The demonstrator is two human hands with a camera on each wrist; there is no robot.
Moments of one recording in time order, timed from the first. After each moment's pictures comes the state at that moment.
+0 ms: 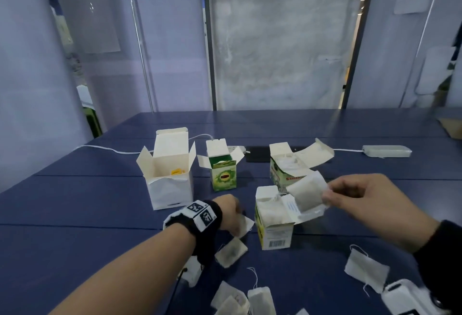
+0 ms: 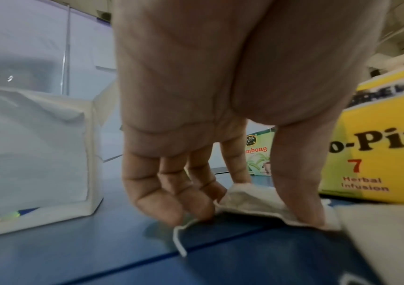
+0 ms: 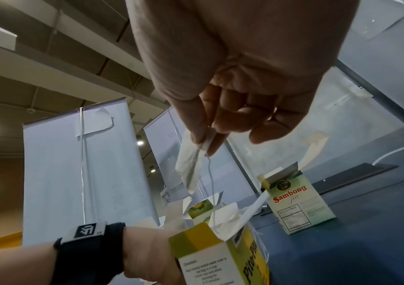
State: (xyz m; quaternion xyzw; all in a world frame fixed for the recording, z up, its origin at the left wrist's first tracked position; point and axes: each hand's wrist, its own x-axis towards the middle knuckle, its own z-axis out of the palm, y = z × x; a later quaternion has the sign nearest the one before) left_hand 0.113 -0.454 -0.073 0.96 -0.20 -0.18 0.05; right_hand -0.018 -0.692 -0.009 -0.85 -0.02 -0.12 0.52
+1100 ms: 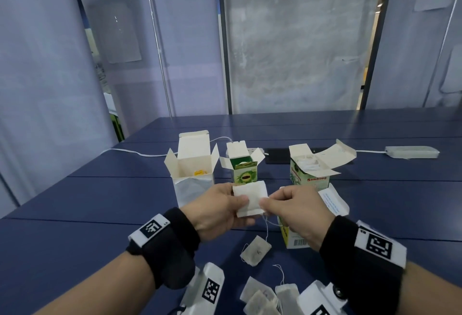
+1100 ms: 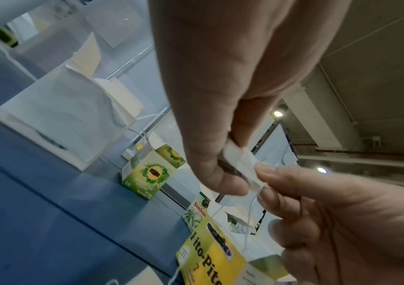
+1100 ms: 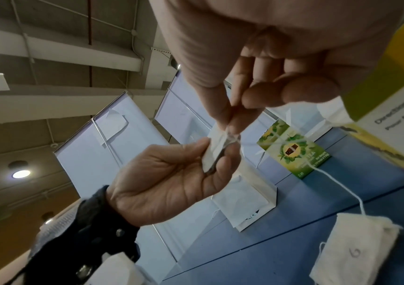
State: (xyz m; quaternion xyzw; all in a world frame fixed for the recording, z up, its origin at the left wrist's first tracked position) left_hand 0.042 -0.395 -0.024 0.61 -0.10 -0.26 0.74; right_hand 0.012 -0.563 -0.034 -0.77 0.03 -0.06 0.63
